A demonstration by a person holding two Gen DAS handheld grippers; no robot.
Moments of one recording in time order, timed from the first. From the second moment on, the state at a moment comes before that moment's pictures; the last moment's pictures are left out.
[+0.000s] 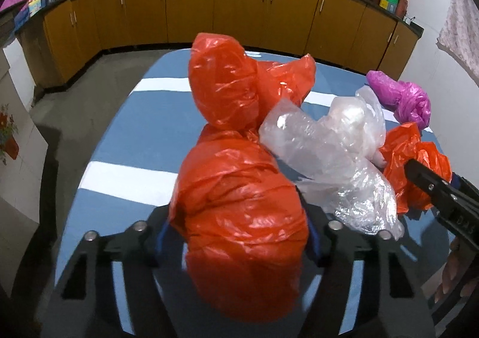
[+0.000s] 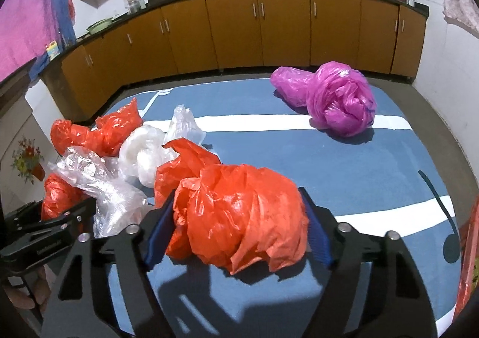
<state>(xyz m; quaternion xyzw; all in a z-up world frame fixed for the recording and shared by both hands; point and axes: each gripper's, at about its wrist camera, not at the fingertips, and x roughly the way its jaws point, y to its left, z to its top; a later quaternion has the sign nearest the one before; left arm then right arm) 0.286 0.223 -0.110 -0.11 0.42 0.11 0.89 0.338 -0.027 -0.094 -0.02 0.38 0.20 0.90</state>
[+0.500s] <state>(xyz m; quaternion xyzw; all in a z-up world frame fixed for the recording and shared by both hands) 0.253 0.215 -0.093 -0.11 0.40 0.10 0.90 0.308 -0.061 -0.081 0.00 0.37 0.19 0.91</state>
